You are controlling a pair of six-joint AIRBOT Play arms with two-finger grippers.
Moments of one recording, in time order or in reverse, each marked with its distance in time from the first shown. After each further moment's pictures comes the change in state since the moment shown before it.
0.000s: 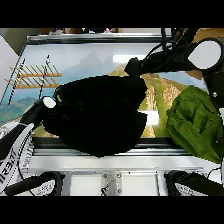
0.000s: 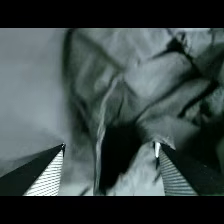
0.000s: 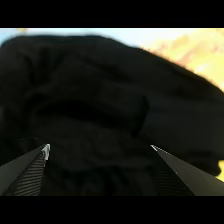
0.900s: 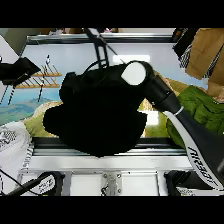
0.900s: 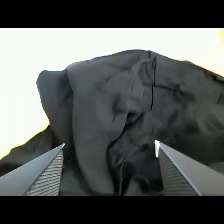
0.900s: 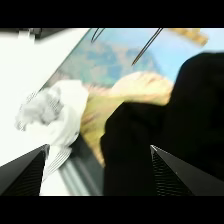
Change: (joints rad) left arm 0.394 0.128 0.608 0.103 -0.449 0.124; right arm 0.301 -0.213 0.090 0.365 -0.327 0.000
